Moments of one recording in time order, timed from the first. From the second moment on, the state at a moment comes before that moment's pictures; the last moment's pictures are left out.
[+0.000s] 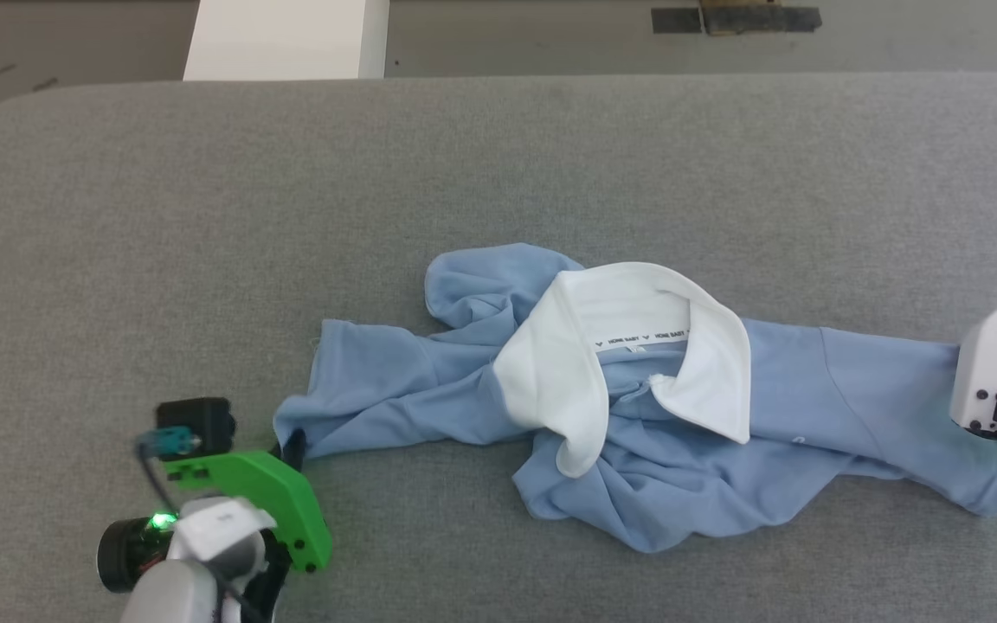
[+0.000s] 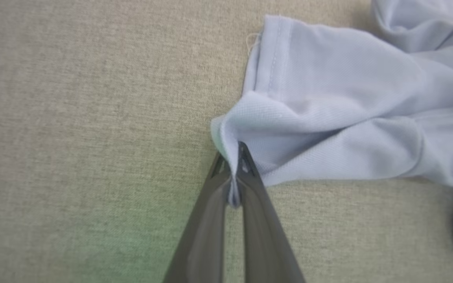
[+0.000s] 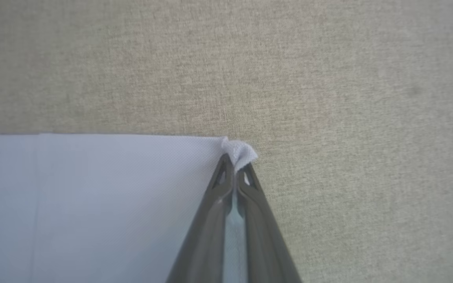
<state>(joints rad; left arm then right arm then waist) -0.09 0.15 -0.08 0.06 -0.36 0.05 0.42 -0.49 -0.21 -0.33 0.47 0.03 0.13 0.79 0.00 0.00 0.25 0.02</state>
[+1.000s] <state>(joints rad) -1.13 0.21 0.13 0.14 -0.65 0.08 0.32 -1.20 -0.37 -0.07 0.28 0.07 0.13 0.62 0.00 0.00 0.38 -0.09</state>
